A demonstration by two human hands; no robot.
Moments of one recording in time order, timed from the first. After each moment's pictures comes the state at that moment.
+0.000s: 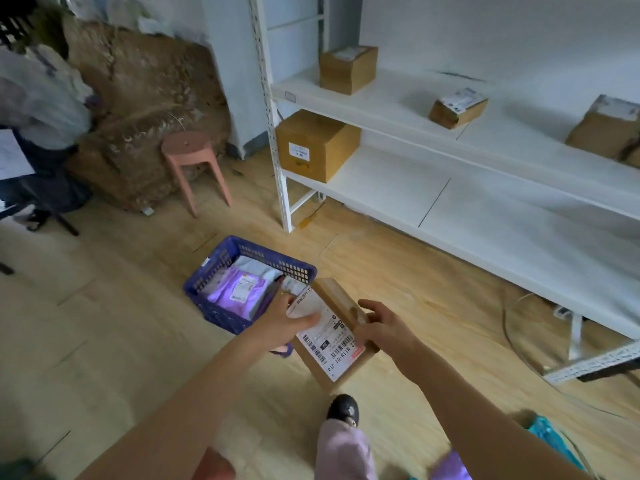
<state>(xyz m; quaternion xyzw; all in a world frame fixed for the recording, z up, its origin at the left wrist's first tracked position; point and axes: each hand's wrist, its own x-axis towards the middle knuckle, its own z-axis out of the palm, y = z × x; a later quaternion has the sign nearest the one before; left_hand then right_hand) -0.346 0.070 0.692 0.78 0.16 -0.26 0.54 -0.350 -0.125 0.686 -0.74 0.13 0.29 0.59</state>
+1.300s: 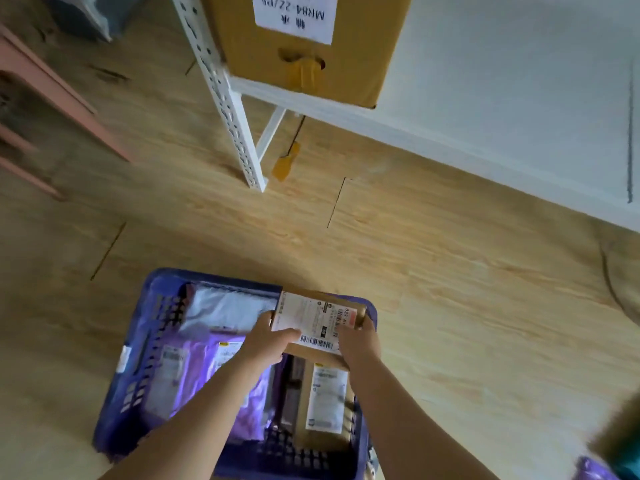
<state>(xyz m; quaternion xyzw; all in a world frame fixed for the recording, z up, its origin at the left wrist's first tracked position) 0.158 0.265 0.273 0.71 0.28 -0.44 0.47 0.125 0.127 0.277 -0.65 0.54 0.26 0.47</state>
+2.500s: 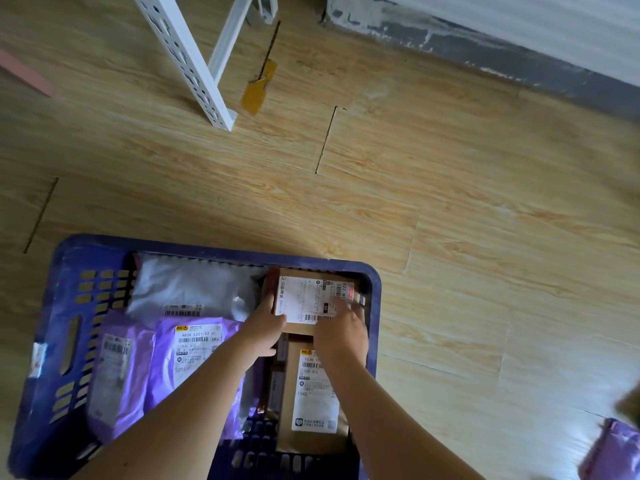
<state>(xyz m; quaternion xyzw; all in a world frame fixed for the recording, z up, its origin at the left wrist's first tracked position) 0.149 0.230 0.141 0.73 0.22 -0.54 0.36 0.105 0.128 0.165 -0.75 0.45 0.31 0.38</state>
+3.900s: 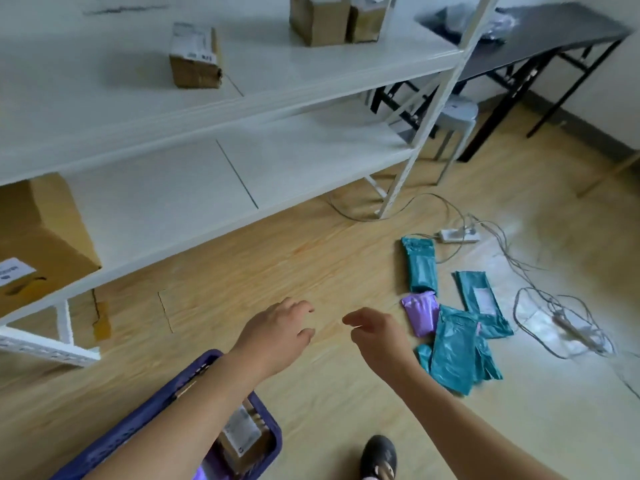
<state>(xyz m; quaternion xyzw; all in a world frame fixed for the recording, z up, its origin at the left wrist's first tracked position) -0.025 0.057 0.628 0.74 -0.61 -0.30 0.06 -0.185 -0.004 0.624 -0.67 0.59 -0.06 0.44</state>
